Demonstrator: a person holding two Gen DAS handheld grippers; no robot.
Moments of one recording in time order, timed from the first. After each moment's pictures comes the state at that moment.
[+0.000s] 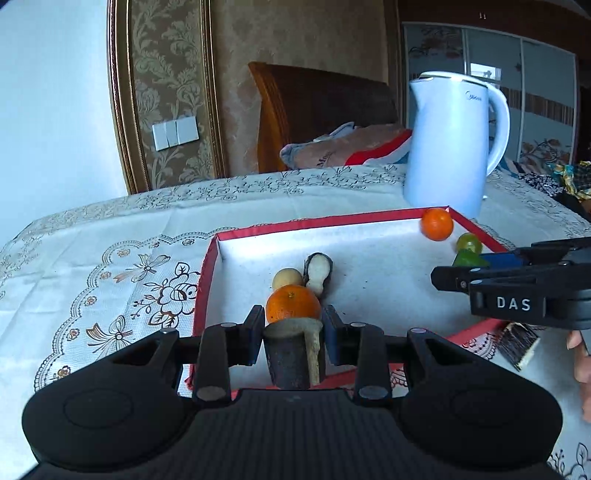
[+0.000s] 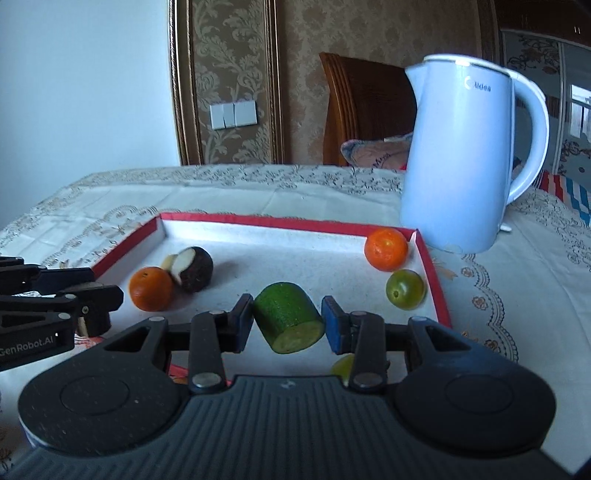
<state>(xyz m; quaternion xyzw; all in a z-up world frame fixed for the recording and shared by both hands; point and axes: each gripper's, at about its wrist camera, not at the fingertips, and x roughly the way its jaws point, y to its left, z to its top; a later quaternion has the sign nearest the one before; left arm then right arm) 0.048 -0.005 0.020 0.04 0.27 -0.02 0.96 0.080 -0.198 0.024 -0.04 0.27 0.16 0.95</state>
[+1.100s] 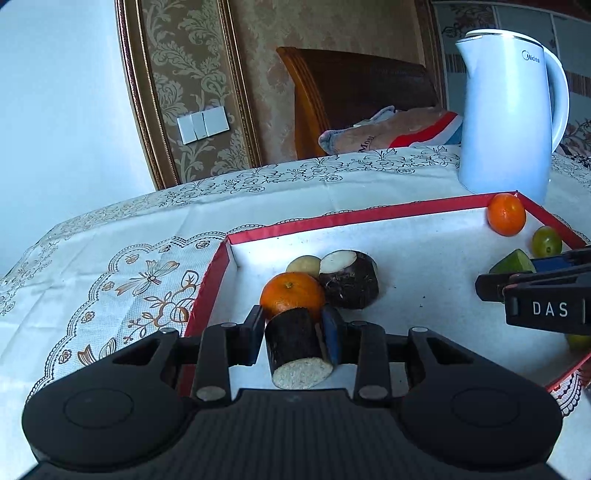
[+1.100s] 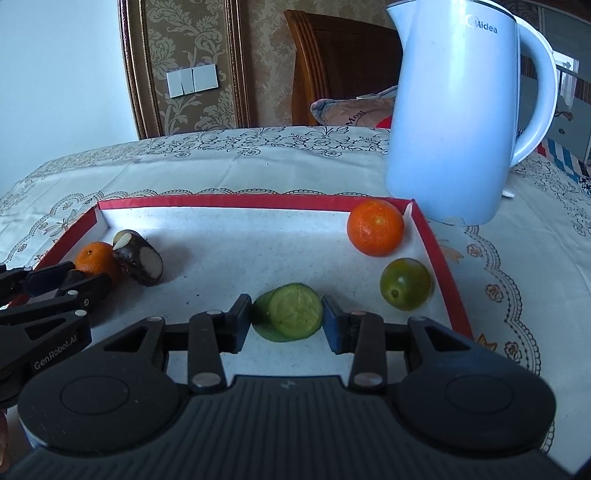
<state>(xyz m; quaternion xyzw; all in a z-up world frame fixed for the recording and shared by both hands) 0.109 -0.017 -0.007 0.07 0.28 0.05 0.96 0.134 -0.189 0.005 -0.03 0.32 0.11 0.94</state>
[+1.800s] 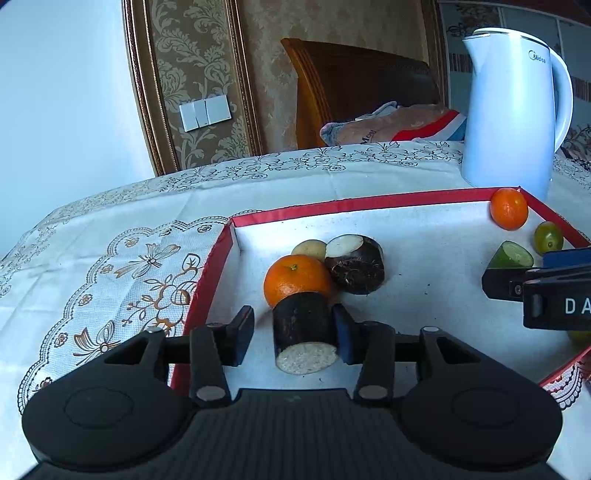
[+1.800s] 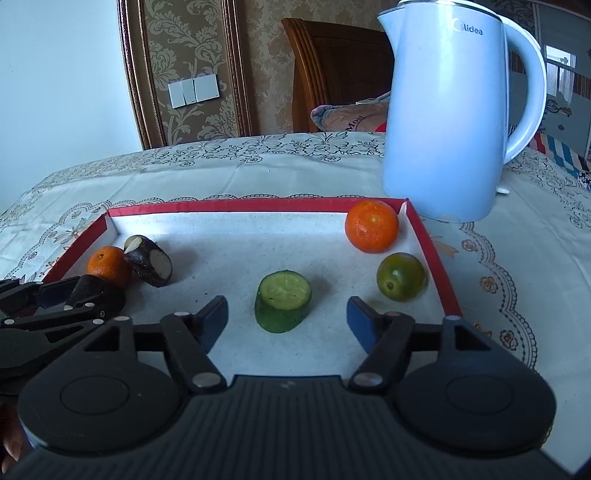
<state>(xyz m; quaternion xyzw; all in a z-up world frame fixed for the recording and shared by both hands) 0.106 -0.011 -0.012 0.06 0.29 0.05 0.95 0.120 -0.196 0.009 -0.01 0.30 0.12 0.95</state>
